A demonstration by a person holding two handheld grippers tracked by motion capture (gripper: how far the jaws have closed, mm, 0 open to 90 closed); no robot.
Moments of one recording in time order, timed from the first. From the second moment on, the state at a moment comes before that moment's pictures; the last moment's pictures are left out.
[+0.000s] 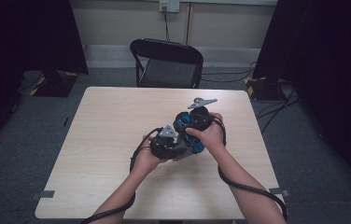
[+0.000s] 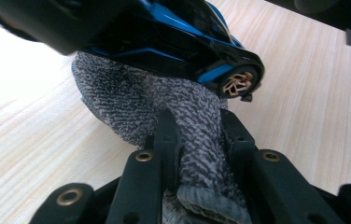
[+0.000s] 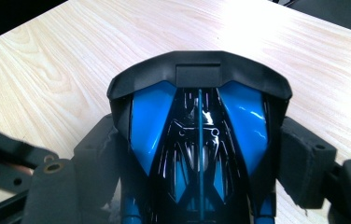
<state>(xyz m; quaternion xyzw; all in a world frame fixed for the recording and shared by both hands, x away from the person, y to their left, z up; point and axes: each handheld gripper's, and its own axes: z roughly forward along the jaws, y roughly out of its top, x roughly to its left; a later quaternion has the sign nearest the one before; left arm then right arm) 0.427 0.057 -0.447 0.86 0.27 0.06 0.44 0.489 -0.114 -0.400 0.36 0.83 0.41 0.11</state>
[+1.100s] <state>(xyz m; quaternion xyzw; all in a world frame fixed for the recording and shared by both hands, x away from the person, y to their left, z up) 0.415 0.044 -0.457 0.87 0.24 0.05 0.44 0.494 -0.111 -0.394 0.36 0.83 0.41 0.10</state>
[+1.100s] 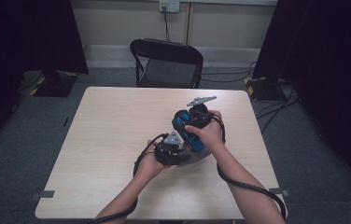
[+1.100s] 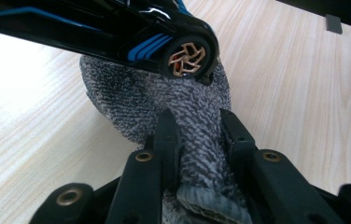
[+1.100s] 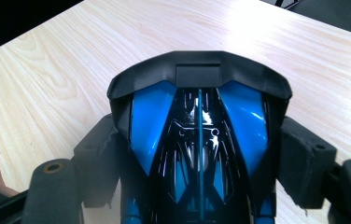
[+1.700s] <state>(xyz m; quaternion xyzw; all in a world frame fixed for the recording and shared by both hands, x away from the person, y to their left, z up) 0.398 0.035 -0.458 0.88 0.21 0.02 0.43 0.499 -0.129 -0.388 0.38 0.82 0.42 0.10</state>
